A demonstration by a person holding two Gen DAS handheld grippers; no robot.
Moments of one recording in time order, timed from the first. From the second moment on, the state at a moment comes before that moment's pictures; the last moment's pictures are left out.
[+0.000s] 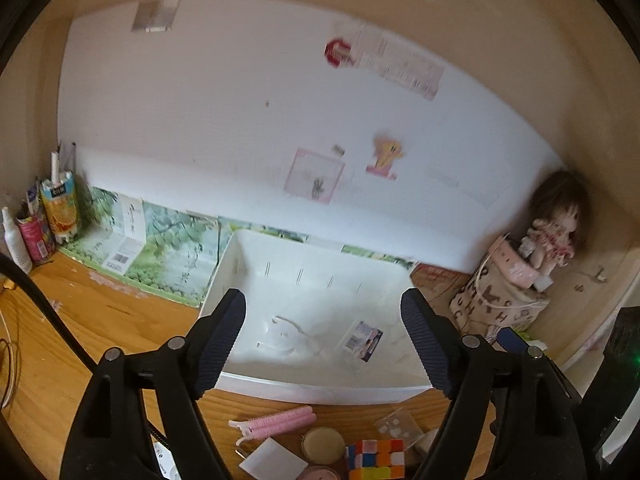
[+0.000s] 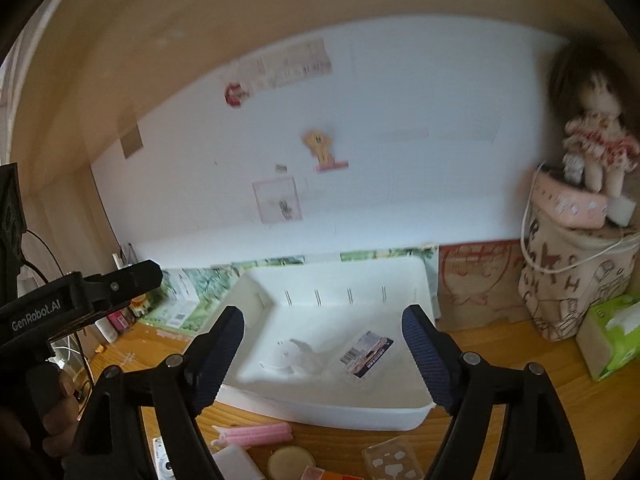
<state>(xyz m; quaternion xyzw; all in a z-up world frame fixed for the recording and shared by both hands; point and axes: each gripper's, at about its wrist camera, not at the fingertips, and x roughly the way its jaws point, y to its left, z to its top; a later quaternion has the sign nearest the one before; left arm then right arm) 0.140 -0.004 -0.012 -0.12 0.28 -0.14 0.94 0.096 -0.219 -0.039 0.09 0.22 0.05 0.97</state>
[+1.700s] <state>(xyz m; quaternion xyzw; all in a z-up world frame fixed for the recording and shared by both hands) 0.023 -0.021 -0.046 -0.06 0.45 -0.18 0.87 -0.061 -0.224 -0.072 0.09 0.30 -0.02 0.95</state>
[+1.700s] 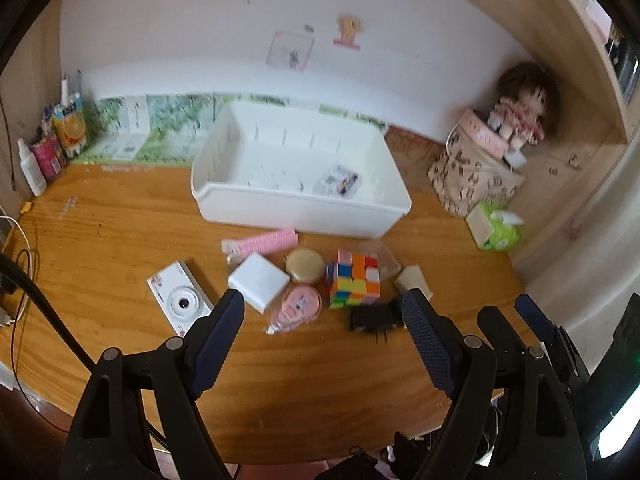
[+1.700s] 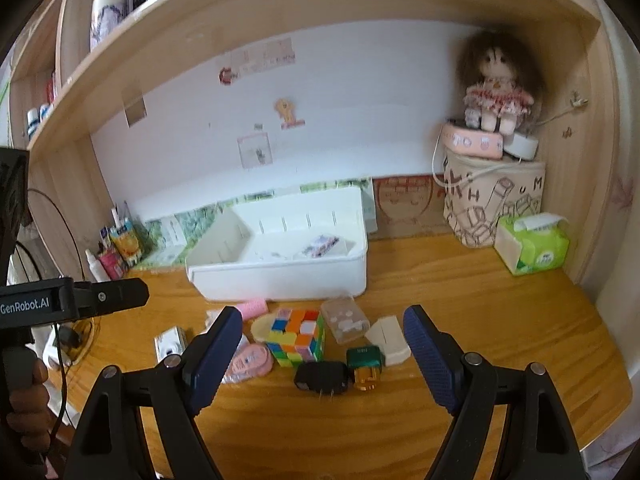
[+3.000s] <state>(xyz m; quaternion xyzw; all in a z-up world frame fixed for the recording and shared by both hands) 0.125 -0.120 -0.149 -0.01 0.66 -0.22 0.72 0.040 -0.264 -0.183 0.08 0.52 0.04 0.85</state>
